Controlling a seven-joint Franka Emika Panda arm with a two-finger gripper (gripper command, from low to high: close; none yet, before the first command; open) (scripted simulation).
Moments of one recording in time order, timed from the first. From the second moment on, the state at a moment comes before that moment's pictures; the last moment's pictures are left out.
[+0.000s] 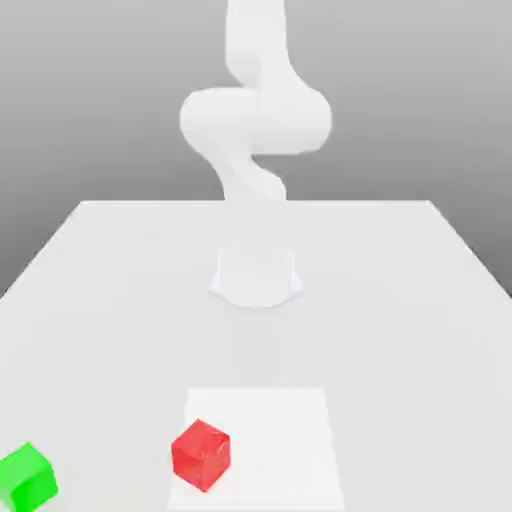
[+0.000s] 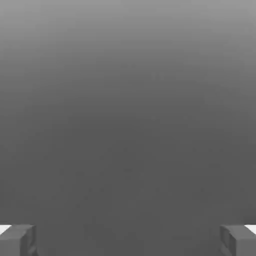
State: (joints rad) arm -0.03 -0.71 0.02 -2.33 -0.01 2.34 0.85
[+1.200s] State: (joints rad) arm -0.18 0.34 0.03 -2.54 -0.04 2.88 1.28
